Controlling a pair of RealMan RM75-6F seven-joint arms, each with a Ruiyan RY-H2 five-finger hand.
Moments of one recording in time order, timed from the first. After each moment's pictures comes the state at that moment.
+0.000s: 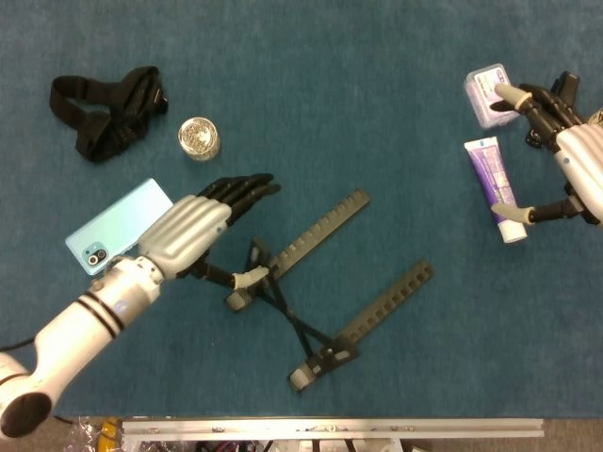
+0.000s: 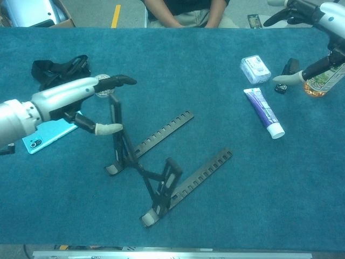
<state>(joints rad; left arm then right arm) -0.60 -1.23 -0.08 -1.90 1.39 0.83 -0.11 0.47 -1.08 0.11 -1.86 -1.44 1.13 0.26</state>
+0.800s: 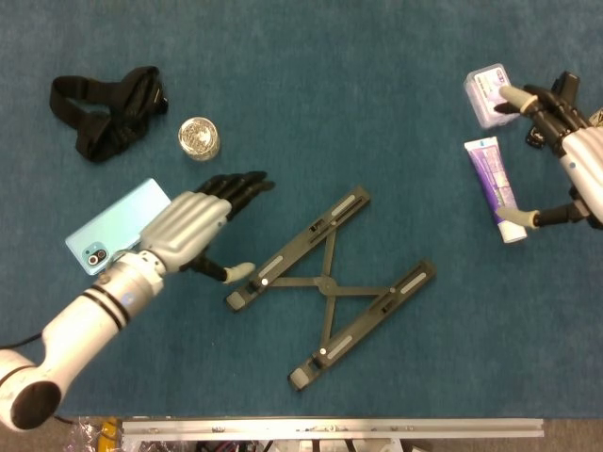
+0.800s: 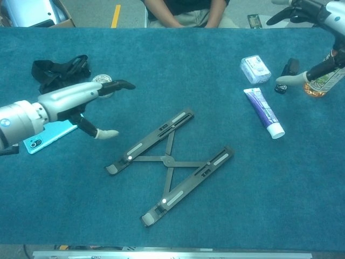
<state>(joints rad) -0.64 -1.25 -0.05 -1.88 1.26 0.84 0.01 0.45 -1.07 0.10 -1.85 -1.50 1.15 0.27</state>
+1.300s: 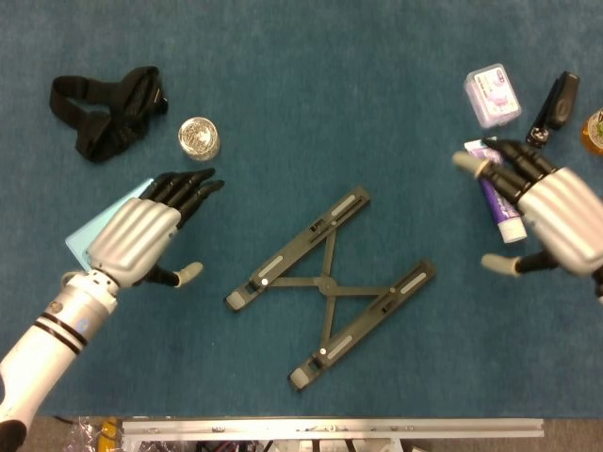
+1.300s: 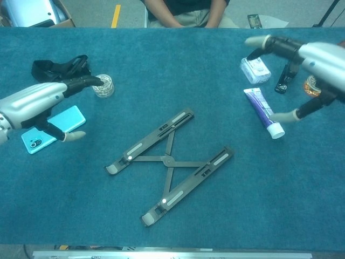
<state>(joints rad) -0.51 -1.21 0.04 -1.86 1.42 1.05 0.07 0.44 -1.12 0.00 -1.80 -1.74 1.18 0.11</state>
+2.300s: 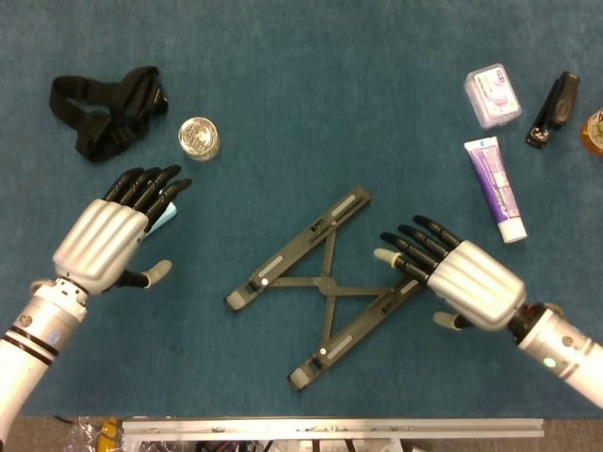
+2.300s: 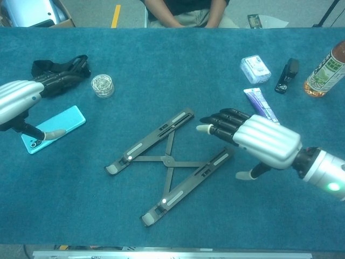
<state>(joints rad) -0.43 -1.19 0.06 -1.80 1.51 1.14 0.07 0.44 -1.48 -0.12 -1.52 -1.84 1.10 -0.20</state>
